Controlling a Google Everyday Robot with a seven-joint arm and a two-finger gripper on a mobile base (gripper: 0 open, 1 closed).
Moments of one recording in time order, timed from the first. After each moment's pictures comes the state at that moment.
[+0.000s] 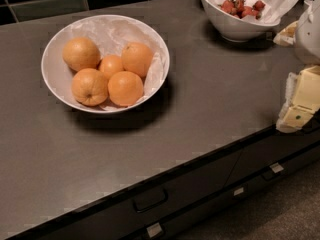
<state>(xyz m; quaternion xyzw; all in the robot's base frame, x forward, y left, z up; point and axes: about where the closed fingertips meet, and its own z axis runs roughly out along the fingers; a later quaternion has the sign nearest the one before) 0.438 -0.217 0.976 -0.60 0.78 -0.03 0.16</state>
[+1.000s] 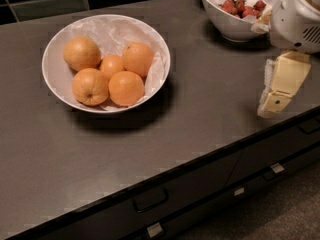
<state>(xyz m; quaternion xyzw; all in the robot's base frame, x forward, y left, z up) 0.462 -0.186 0.985 -0.64 0.75 -0.04 0.17</state>
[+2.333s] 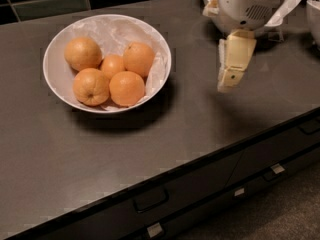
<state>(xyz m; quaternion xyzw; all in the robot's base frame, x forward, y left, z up) 0.519 -0.117 0.993 -0.71 0.68 -0.03 0.18</state>
